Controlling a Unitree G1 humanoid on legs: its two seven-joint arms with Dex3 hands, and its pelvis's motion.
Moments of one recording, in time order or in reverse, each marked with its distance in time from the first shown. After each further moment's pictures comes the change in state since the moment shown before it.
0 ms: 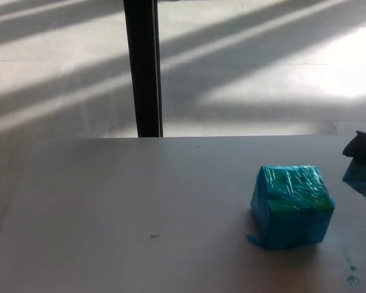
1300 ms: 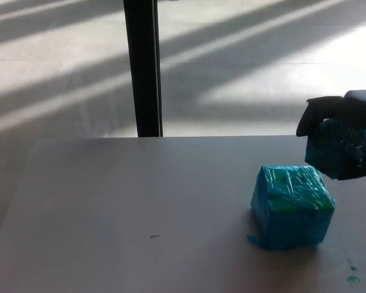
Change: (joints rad) left_arm -0.007 0.000 0.011 -0.002 -0.003 0.000 0.000; right_arm -0.136 0.039 0.022 -0.223 0.165 0.084 0.557
